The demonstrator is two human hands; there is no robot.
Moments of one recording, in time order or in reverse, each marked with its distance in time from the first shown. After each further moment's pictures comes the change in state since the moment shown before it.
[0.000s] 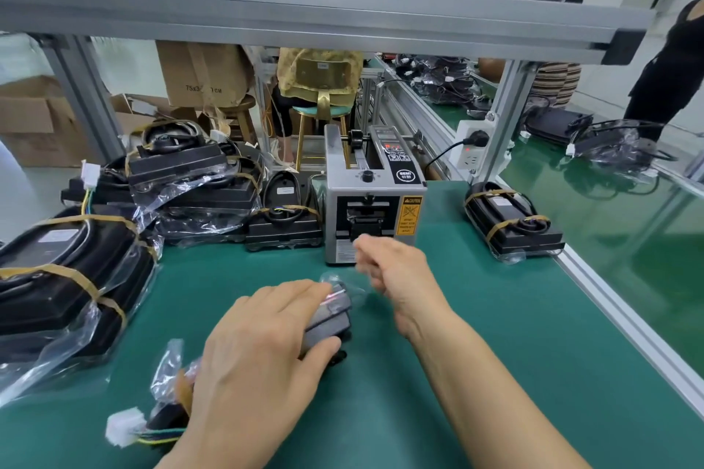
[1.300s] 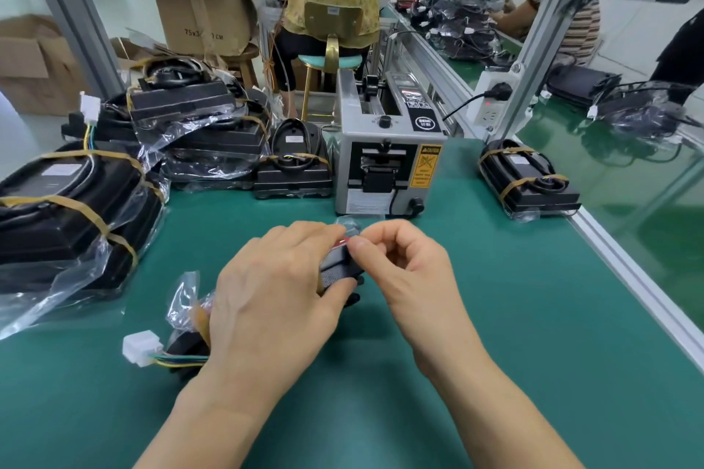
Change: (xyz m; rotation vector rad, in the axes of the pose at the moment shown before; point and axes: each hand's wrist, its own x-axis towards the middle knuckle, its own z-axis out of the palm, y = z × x) left_hand -0.001 0.010 -0.003 0.004 -0.070 -0.177; right_hand -0.077 0.018 0.001 -0.068 -0.111 -0.351
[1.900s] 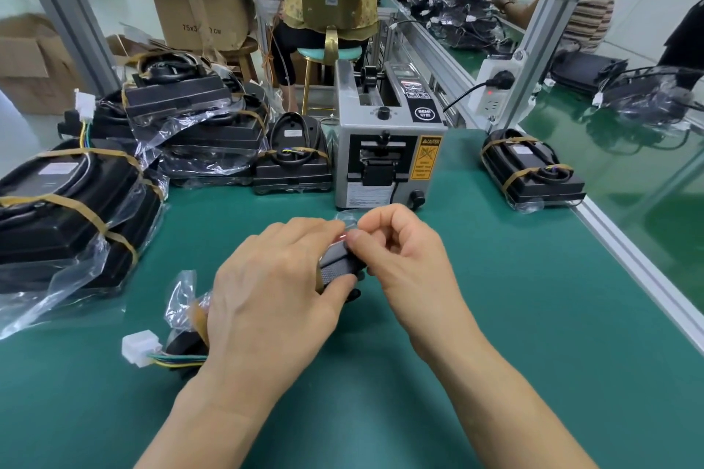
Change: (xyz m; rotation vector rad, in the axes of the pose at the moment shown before) left_hand 0.000 0.003 -0.001 0.004 0.034 0.014; right_hand 0.008 0.003 0.001 -0.058 -0.017 0.004
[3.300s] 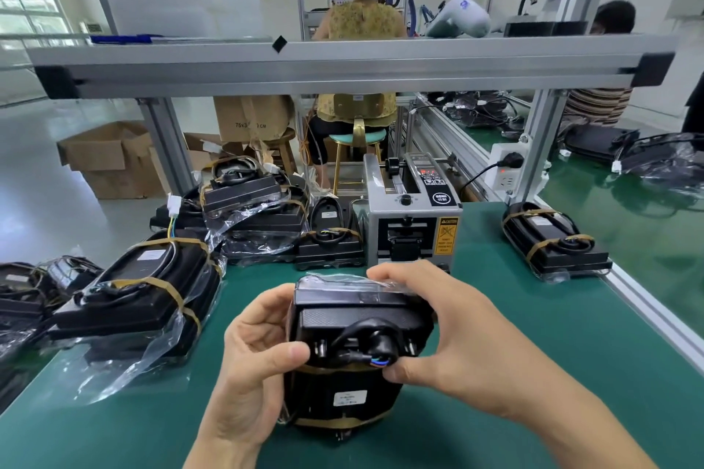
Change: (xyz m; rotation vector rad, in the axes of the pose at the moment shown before) left_hand -0.004 -0.057 -0.008 -1.586 0.022 -0.243; right_hand -0.013 -0.057 -0.039 -0.632 -0.395 -0.347
